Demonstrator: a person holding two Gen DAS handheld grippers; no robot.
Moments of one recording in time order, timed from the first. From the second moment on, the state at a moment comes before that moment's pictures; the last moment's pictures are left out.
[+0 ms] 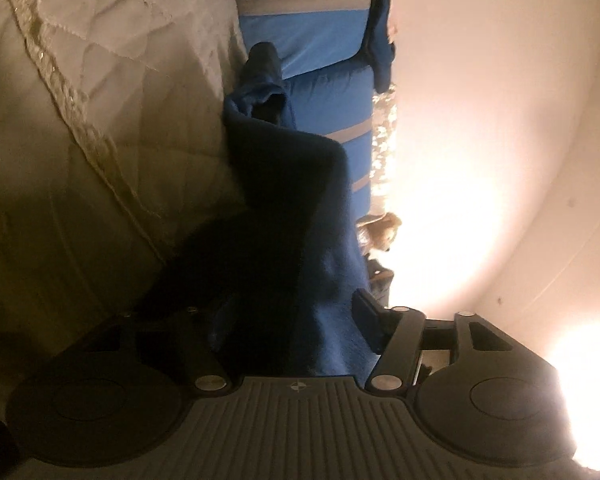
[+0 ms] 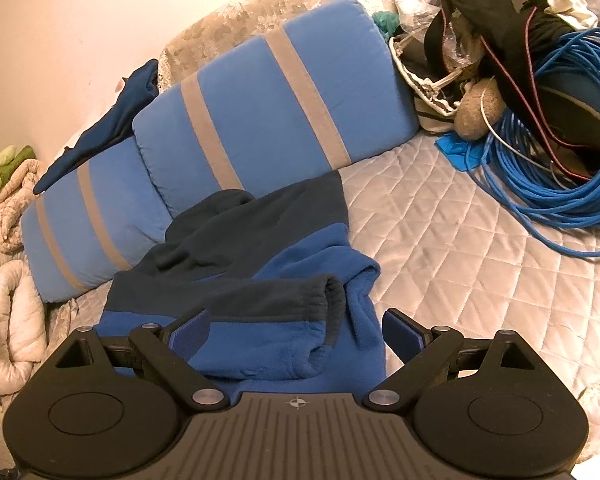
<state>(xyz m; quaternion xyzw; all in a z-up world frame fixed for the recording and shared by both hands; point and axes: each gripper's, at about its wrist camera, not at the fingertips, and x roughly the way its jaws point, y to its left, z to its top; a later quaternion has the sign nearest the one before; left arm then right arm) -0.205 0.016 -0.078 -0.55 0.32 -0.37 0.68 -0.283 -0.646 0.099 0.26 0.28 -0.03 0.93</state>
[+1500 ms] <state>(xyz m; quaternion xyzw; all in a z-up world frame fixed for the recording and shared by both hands) -0.153 -0.038 0.087 -0.19 0.38 -0.03 0.90 -0.378 -0.673 -0.017 0.38 0.33 0.19 0.84</state>
